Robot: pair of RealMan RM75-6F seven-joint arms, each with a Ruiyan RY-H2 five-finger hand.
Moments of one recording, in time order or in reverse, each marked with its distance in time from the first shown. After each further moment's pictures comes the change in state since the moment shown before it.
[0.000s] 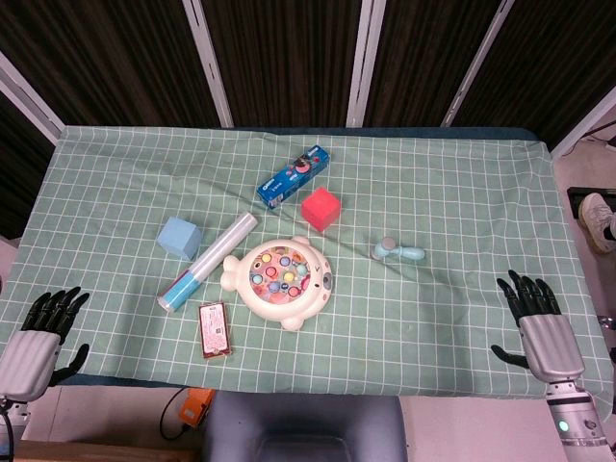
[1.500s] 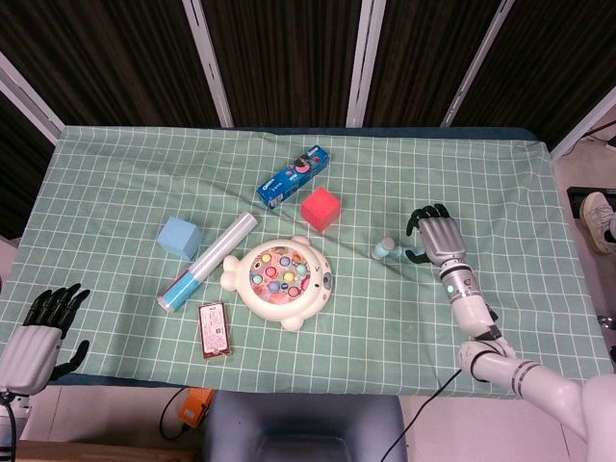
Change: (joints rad) left arm -0.024 0.008 -0.005 -0.006 -0.042 -0.047 0.000; right arm 0.610 -0.415 0.258 0.564 0.483 -0.617 -0.043
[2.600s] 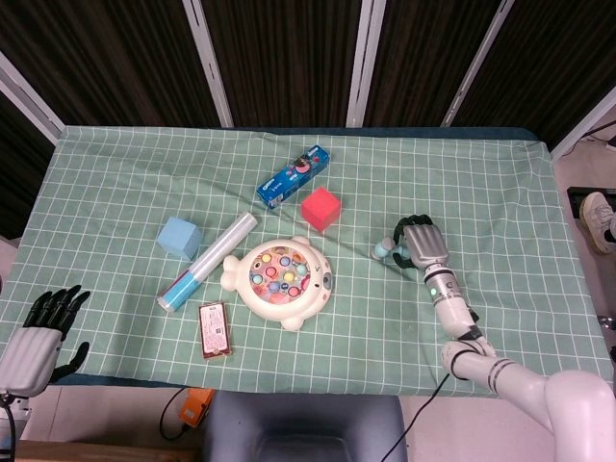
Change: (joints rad) left arm 0.004 0.002 0.006 -0.002 0.006 0.008 0.001; right arm 0.048 -0.128 -0.027 0.154 0.002 -0.033 0.049
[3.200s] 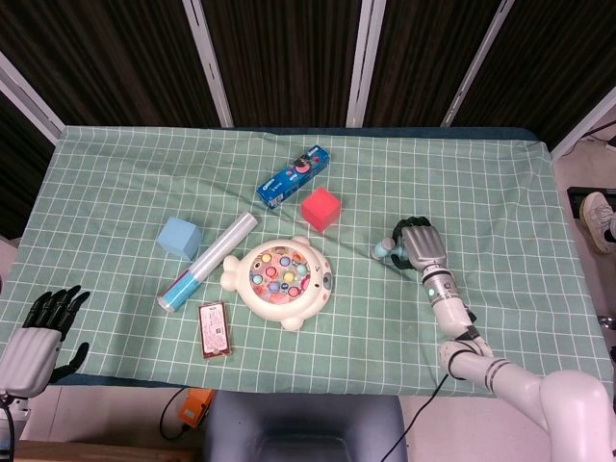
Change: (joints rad) left arm -0.001 0.002 0.002 0.001 0.003 -0.001 -0.007; right arm 0.004 -0.019 0.000 0.025 0.002 -0.010 0.009
